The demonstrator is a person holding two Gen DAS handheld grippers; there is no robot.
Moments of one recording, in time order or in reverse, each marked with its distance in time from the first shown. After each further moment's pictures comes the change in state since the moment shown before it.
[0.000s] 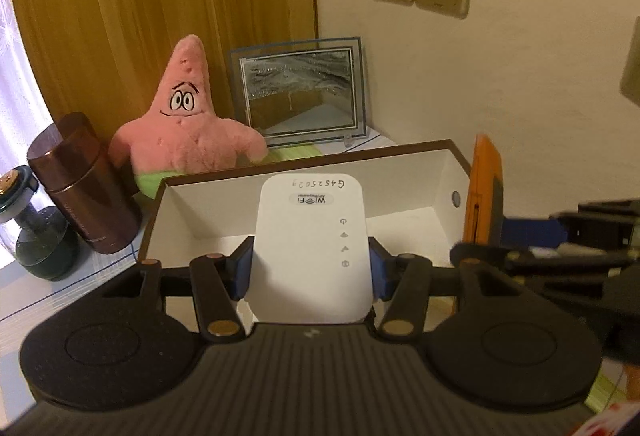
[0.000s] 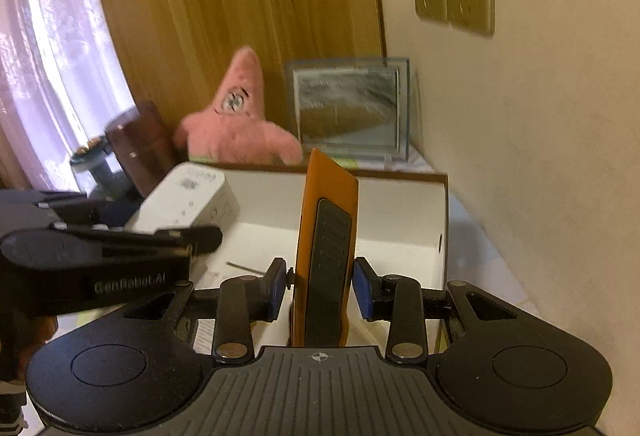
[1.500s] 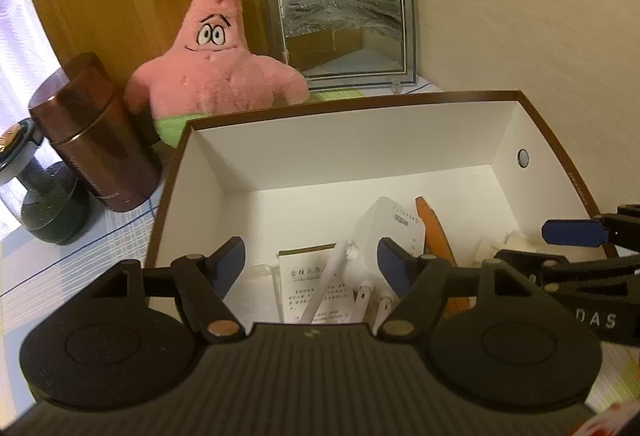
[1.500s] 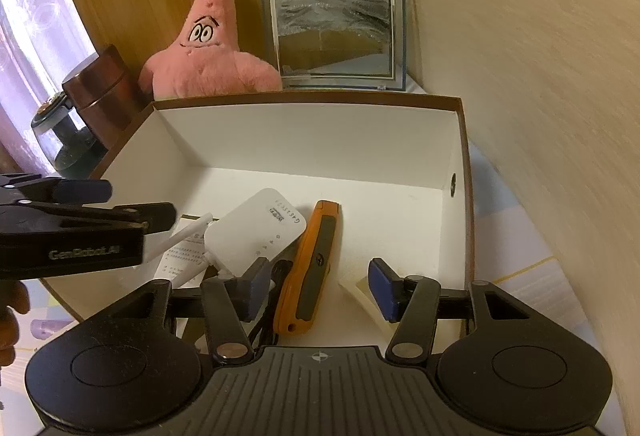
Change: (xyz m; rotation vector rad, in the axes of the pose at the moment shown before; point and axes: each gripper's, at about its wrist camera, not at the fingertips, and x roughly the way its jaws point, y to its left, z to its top) left arm 0.046 0.036 -0.016 -0.023 0.144 0.065; right arm 0.060 -0.010 -0.007 0.034 0.179 -0.036
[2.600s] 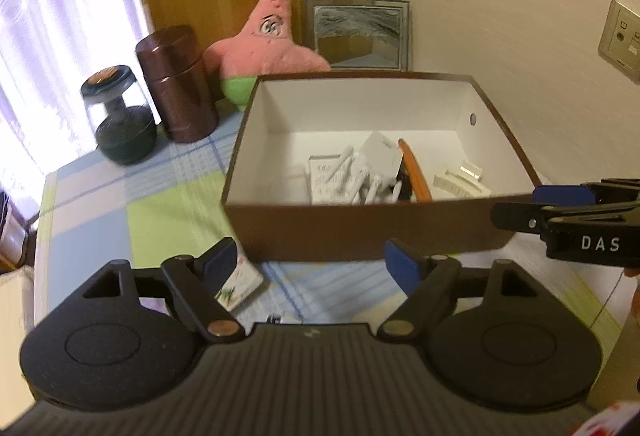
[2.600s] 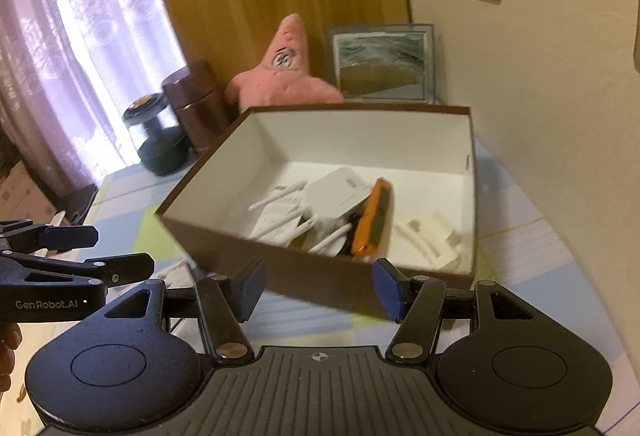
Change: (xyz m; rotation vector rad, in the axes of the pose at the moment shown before) left arm -0.162 0.024 -0.118 -0.092 -0.045 0.009; right arm -0.122 0.049 -0.083 -0.045 -0.106 0.104
